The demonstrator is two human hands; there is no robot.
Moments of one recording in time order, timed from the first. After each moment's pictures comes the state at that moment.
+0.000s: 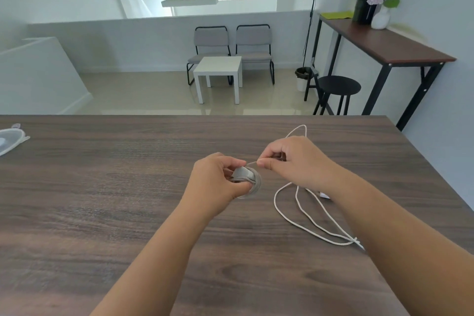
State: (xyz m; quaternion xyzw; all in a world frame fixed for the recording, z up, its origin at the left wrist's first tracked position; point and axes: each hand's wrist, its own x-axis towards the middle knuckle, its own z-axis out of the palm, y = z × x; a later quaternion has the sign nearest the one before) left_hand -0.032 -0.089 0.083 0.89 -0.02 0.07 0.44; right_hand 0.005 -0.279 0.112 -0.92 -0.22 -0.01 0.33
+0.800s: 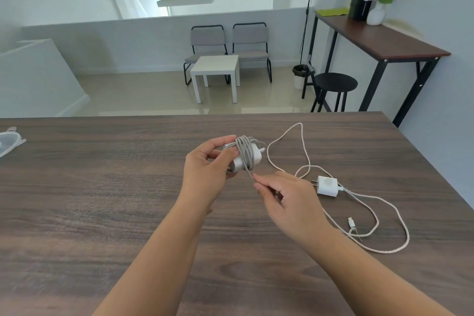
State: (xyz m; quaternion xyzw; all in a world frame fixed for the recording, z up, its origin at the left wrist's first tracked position) left_hand -0.030 -0.104 0.098 0.67 0.08 0.07 0.73; right_hand -0.051 -0.263 0.045 -0.86 -0.19 -0.22 0.42
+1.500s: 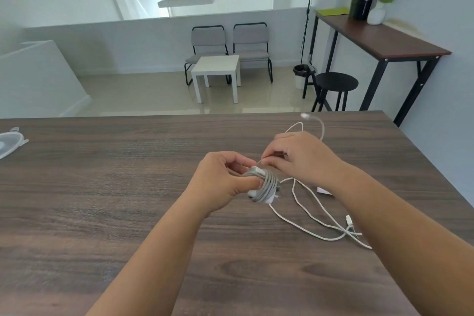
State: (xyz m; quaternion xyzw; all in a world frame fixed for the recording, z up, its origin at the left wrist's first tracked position) left_hand -0.039 -0.101 0.099 0.81 -0.03 -0.05 0.58; right_hand 0.010 -0.297 0.104 -0.92 -0.31 -0.09 0.23
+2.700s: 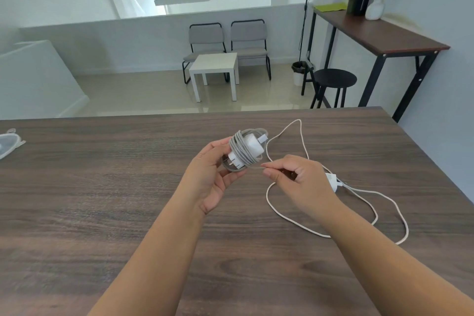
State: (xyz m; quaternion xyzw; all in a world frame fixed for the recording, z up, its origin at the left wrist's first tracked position) left_hand -0.027 -0.103 0.098 0.52 0.10 -0.08 0.85; right_hand -0.030 -0.287 0.053 -0.82 -0.16 -0.14 0.54
